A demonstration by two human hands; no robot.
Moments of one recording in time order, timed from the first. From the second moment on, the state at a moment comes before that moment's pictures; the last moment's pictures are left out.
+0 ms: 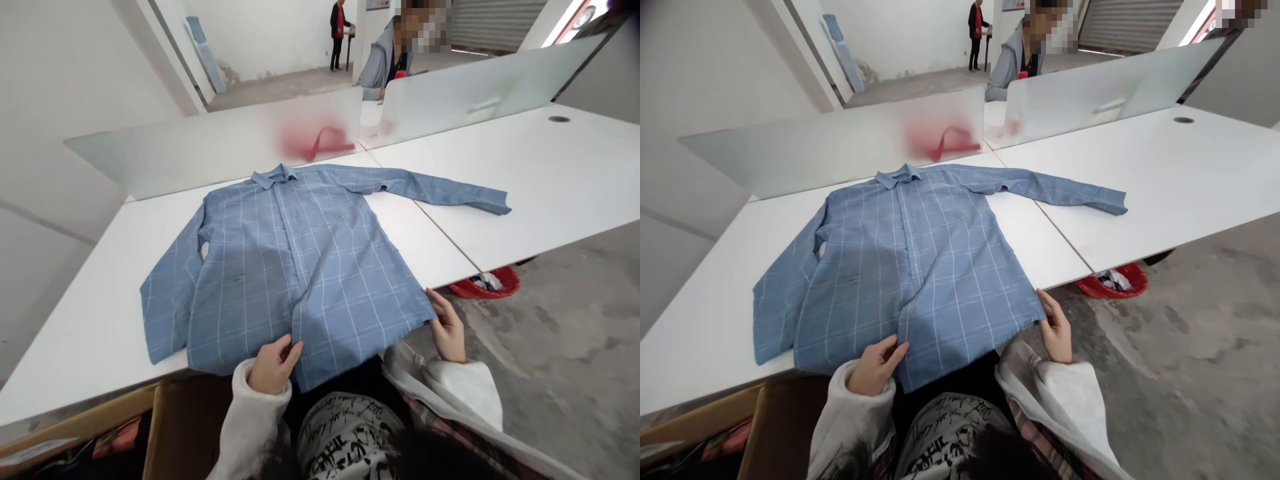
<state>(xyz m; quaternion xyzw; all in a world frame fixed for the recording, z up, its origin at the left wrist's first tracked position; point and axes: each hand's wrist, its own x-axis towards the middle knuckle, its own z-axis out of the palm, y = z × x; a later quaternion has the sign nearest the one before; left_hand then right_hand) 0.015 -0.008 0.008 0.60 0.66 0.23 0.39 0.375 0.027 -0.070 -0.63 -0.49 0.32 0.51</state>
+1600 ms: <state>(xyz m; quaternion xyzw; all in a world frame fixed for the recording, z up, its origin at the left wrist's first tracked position) -0.024 0.197 0.023 0.66 0.56 0.19 0.45 0.271 -0.002 -0.071 -0.54 -0.45 0.65 0.29</state>
